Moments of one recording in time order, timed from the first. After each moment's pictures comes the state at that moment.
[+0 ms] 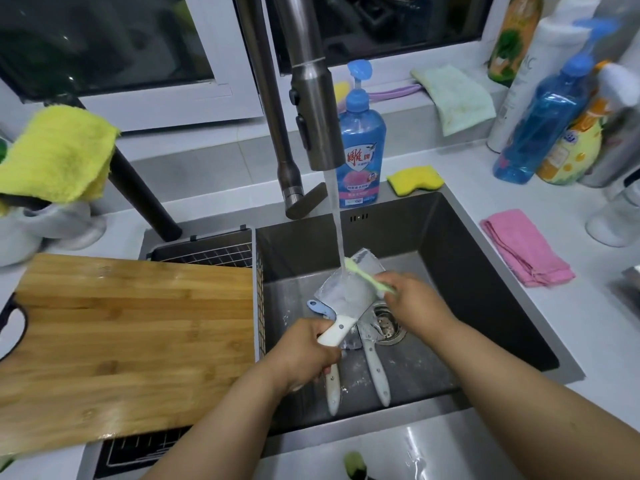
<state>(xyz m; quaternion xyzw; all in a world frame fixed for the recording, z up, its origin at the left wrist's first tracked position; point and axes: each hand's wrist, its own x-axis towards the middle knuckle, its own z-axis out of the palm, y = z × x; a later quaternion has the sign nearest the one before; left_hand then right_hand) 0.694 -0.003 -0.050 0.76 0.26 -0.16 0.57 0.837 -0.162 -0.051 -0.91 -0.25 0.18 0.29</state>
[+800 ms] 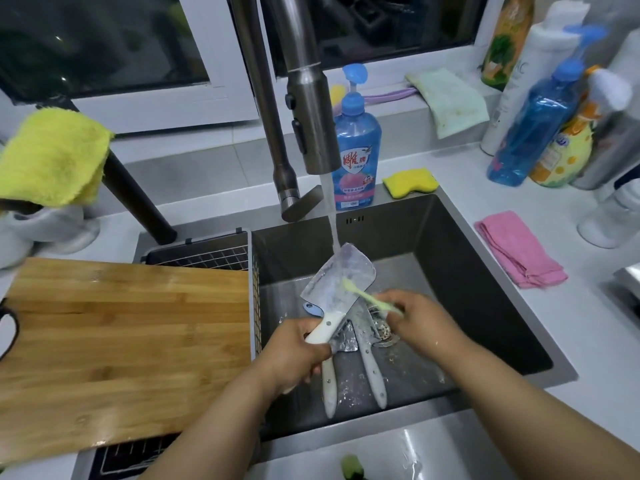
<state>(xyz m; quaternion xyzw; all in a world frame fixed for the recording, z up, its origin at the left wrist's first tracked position) 0.689 0.002 -0.038 0.75 0.26 -0.11 0.60 0.819 -0.182 -0.043 -0.89 -0.23 0.22 0.32</state>
